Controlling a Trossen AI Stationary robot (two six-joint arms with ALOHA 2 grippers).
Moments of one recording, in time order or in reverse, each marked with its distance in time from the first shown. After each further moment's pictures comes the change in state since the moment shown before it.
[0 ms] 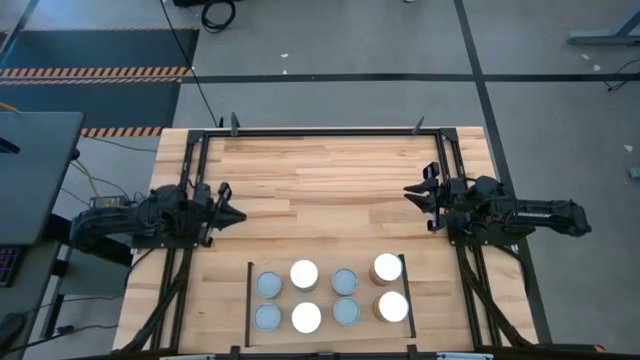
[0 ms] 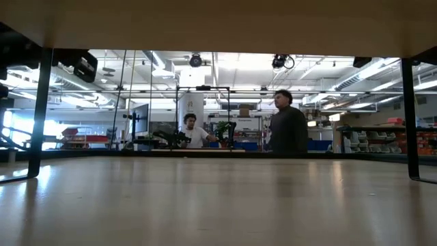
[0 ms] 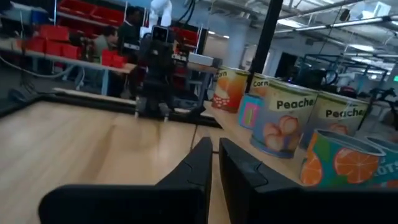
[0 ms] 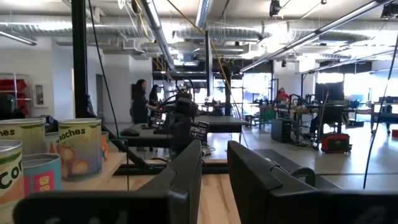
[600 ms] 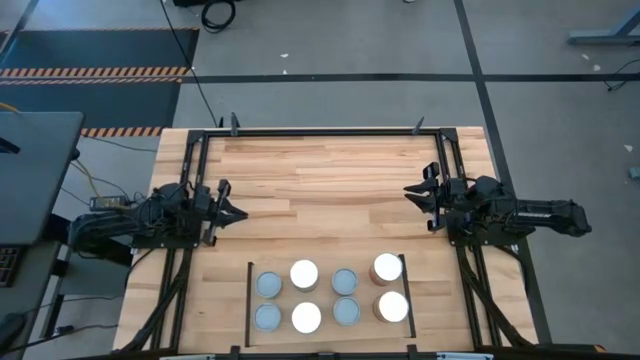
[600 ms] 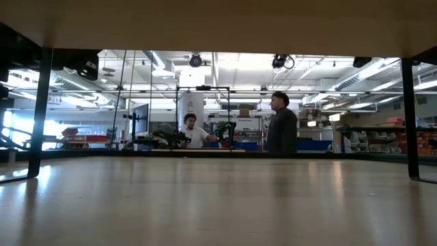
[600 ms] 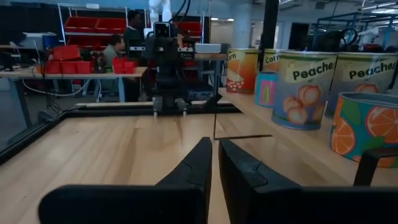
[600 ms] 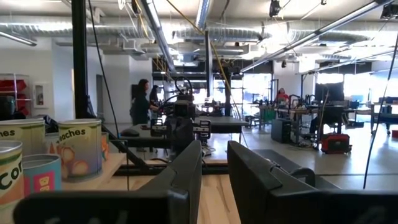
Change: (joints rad) left arm 0.066 0.020 0.000 -0.032 0.048 0.222; right arm 0.000 0.000 0.000 0.001 0.000 0.000
